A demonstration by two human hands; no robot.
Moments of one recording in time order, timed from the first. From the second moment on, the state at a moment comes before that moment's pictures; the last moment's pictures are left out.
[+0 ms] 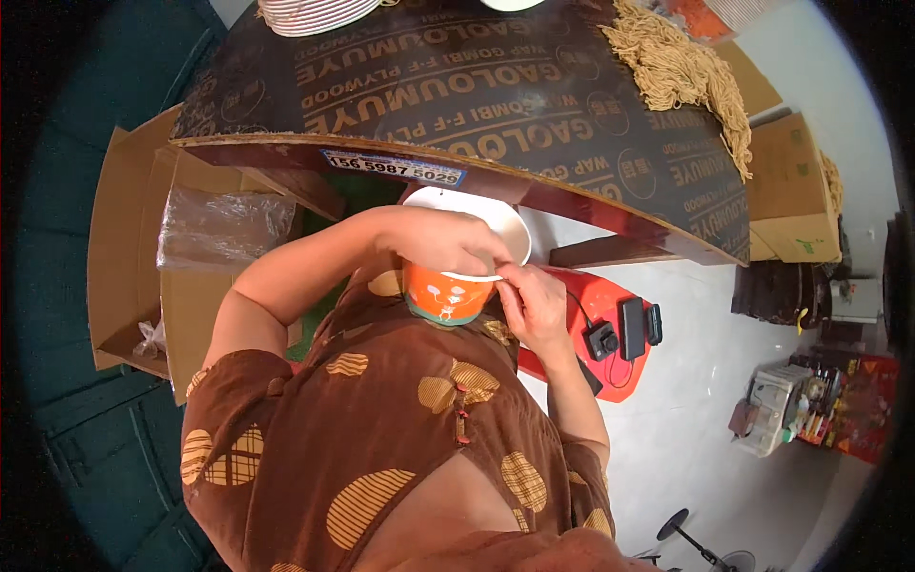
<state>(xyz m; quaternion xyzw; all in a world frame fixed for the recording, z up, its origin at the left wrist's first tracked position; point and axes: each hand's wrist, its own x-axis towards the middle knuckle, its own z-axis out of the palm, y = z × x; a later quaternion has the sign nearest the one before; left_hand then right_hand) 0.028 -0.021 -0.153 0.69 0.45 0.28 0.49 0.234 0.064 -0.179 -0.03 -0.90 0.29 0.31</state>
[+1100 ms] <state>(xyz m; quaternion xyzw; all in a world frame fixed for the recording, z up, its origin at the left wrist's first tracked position) 0.011 -0.010 -0.162 0.53 0.43 0.25 0.69 0.214 0.072 -0.173 -0.02 -0.90 0.32 0.28</state>
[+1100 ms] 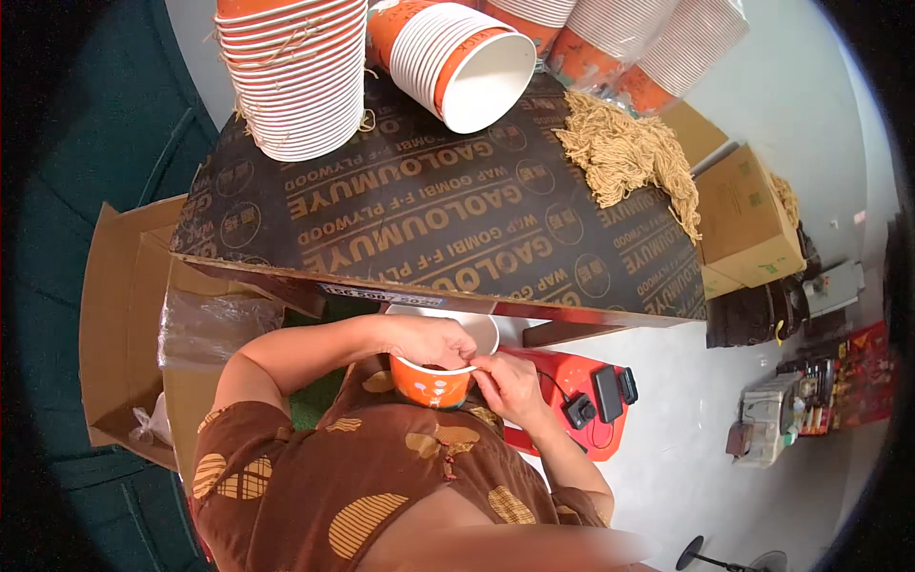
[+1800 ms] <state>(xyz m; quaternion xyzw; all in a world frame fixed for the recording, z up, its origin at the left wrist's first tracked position) 0.008 0.006 -0.171 0.52 0.37 0.25 0.73 0.222 0.065 -0.159 -0.07 -0.91 0.31 0.26</state>
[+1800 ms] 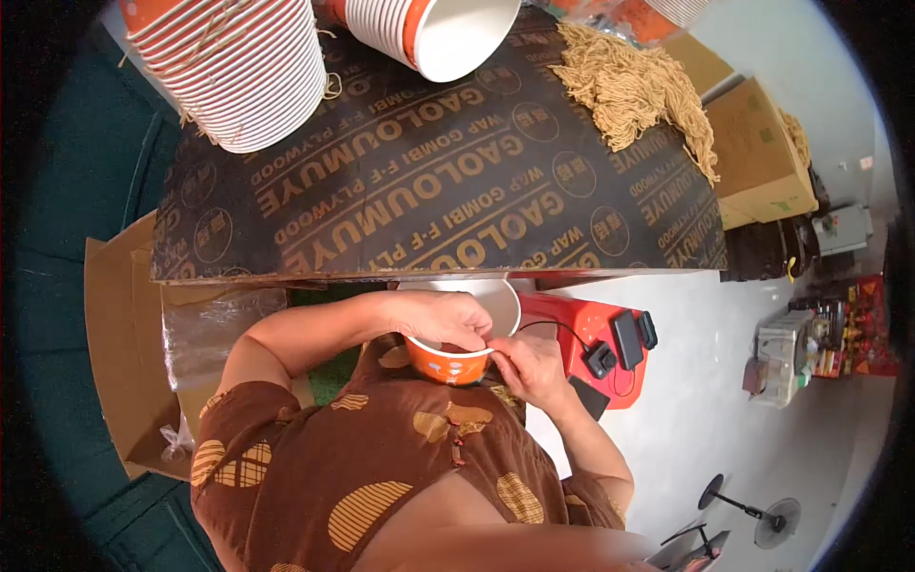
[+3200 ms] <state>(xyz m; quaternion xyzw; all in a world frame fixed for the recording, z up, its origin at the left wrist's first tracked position) 0.074 -0.013 -0.146 0.52 0.54 0.36 0.55 0.253 0.092 -0.160 -0.27 -0.75 0.49 0.35</state>
